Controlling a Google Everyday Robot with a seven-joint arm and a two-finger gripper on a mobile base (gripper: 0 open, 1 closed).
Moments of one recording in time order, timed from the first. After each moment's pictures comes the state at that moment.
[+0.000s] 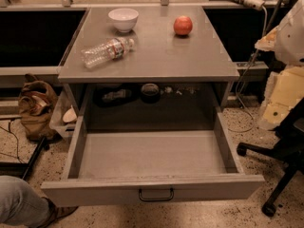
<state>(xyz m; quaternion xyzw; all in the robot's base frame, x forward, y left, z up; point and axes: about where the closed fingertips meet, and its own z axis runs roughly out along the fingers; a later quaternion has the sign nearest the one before) 0.438 -0.216 0.977 -0.60 0.78 -0.04 0.16</state>
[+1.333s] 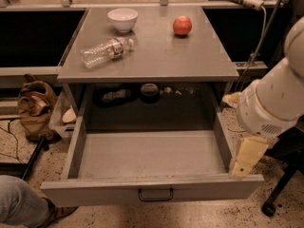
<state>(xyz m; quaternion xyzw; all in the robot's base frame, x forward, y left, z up) 0.416 -0.185 0.854 -0.65 0.75 0.00 0.16</state>
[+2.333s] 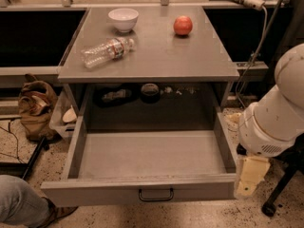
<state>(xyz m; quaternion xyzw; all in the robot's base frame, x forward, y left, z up) 0.393 -0.199 0.808 -0.66 0.75 0.01 0.12</state>
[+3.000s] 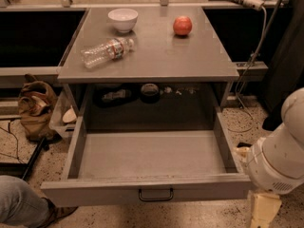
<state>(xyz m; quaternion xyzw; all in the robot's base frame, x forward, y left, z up) 0.337 -0.218 0.756 -0.65 0.75 0.04 0.08</state>
